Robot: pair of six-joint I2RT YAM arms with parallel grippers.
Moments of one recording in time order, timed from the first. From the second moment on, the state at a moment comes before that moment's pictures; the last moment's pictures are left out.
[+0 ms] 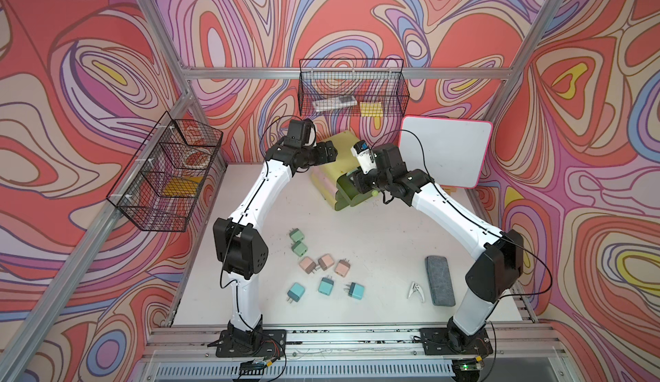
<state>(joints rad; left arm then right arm) -0.32 2.02 2.12 -0.72 0.23 -0.46 0.53 1.80 1.73 -0.54 -0.10 -0.04</state>
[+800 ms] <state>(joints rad) -0.32 2.13 2.16 -0.75 0.22 -0.44 0.49 1.98 1.86 -0.63 -0.23 -0.14</state>
